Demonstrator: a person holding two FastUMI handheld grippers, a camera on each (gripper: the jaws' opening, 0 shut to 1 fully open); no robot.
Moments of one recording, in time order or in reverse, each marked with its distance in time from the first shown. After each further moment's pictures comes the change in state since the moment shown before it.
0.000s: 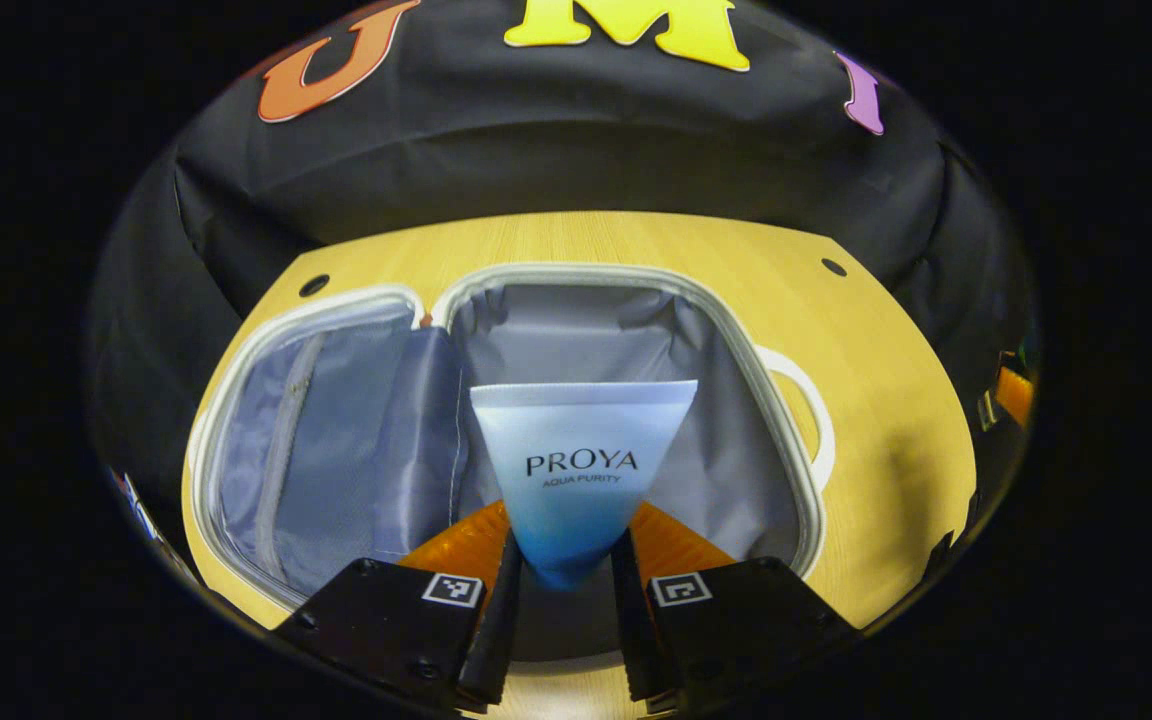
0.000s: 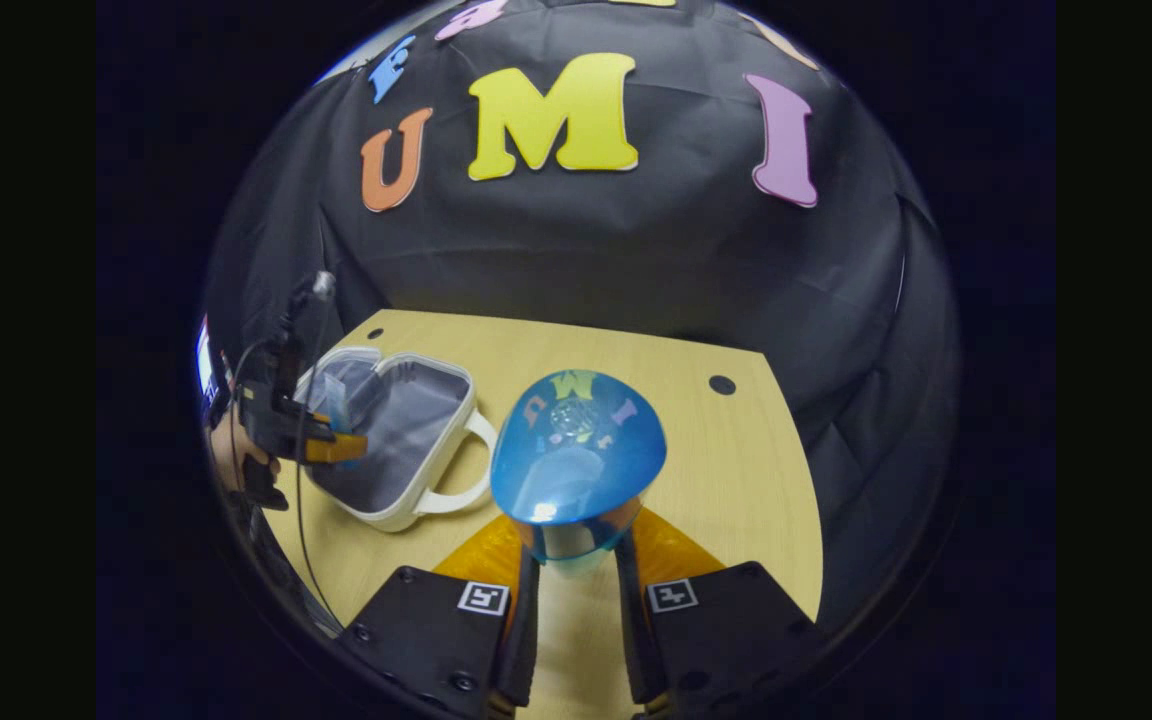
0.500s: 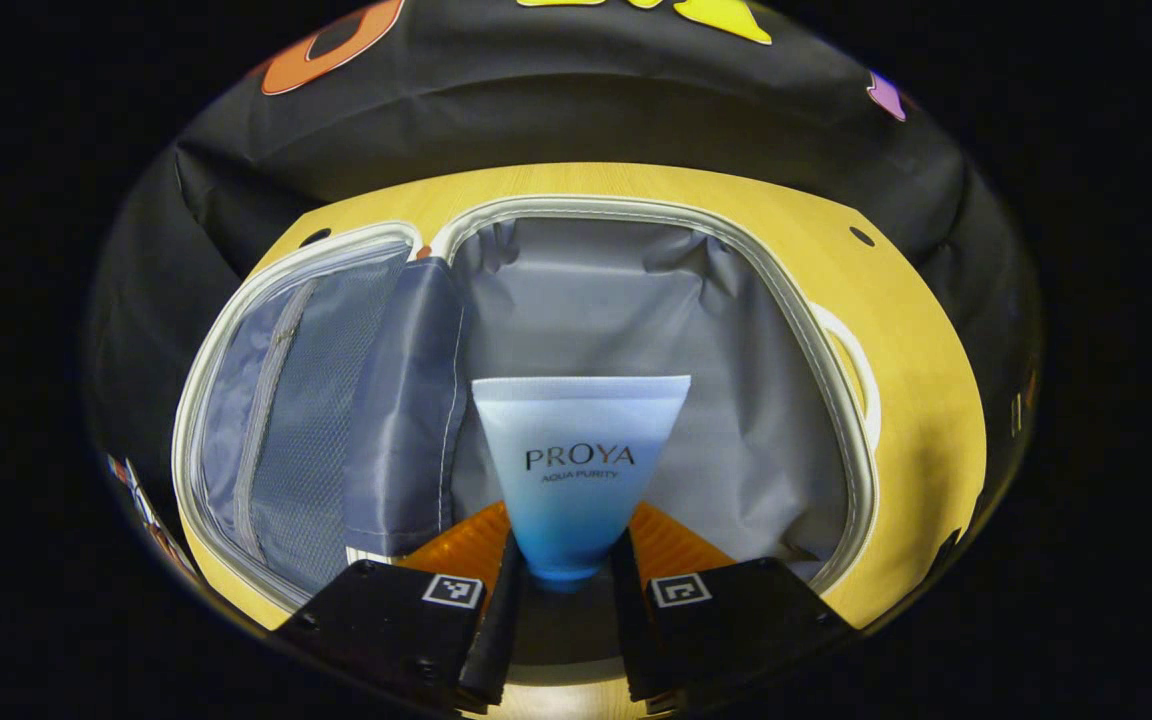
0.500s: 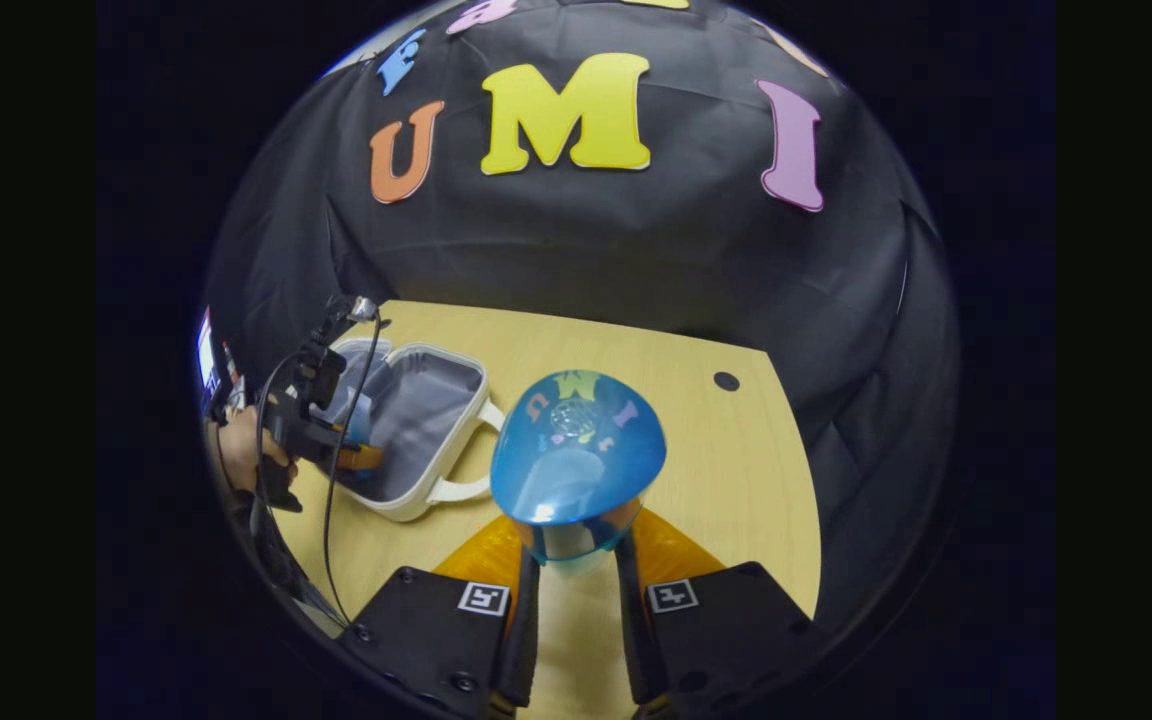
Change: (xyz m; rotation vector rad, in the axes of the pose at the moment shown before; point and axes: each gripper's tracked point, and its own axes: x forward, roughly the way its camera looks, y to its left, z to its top) left arm 0.017 0.011 -0.024 0.006 0.125 0.066; right arm -0.011 0.001 -0.008 -0.028 0.023 -0.005
